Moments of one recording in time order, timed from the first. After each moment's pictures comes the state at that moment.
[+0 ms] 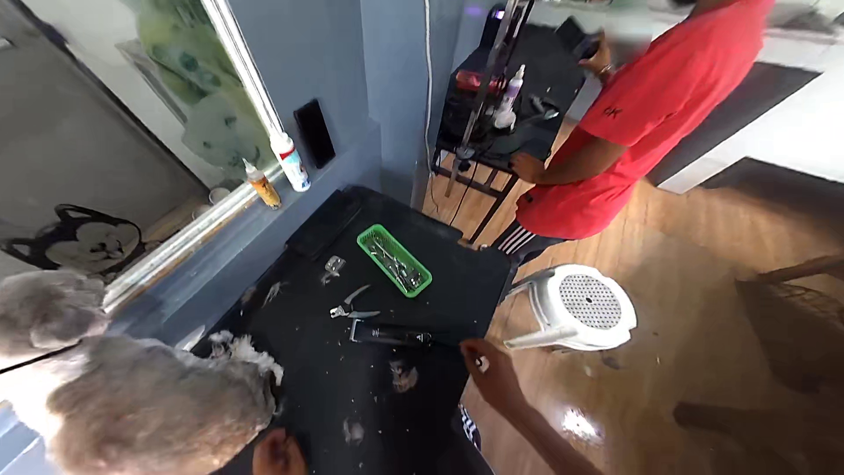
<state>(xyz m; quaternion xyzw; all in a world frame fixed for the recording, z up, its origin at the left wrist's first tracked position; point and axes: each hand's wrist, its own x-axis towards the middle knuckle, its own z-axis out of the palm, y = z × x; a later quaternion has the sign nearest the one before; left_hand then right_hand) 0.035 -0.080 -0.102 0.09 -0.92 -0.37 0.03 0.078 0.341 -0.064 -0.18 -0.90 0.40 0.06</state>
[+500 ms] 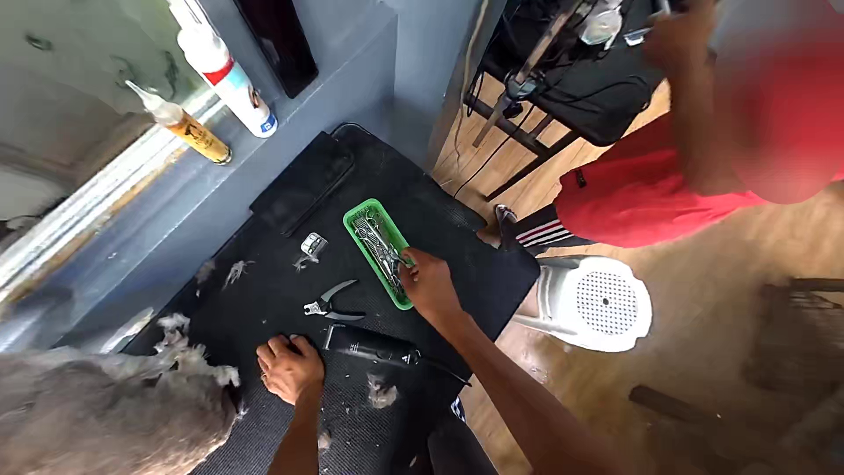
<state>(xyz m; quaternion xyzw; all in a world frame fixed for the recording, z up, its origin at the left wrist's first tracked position) -0.117 0.075 -0.130 0.25 -0.97 -0.06 0.02 -0.167 0.355 -0.023 -0.14 -0.91 0.40 -0.04</state>
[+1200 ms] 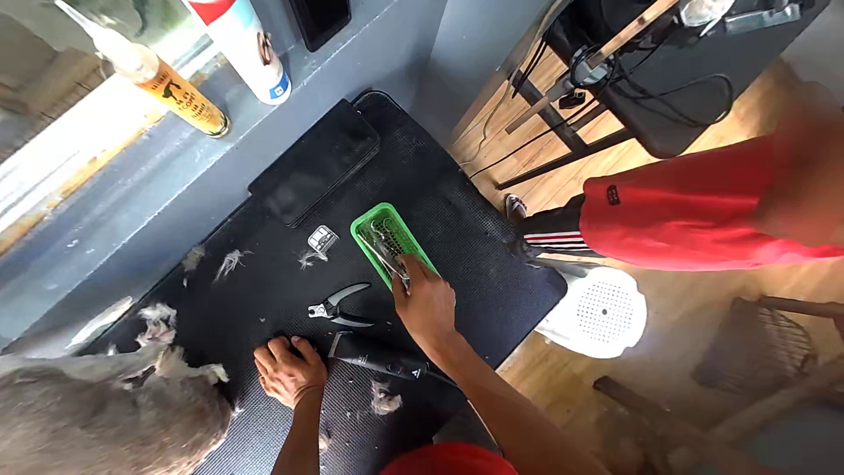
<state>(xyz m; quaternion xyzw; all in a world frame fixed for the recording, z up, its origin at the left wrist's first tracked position) -0.123 0.075 -0.131 0.25 -0.97 -0.05 0.02 -0.195 0.309 -0.040 -0.14 -0.96 0.25 -0.05</state>
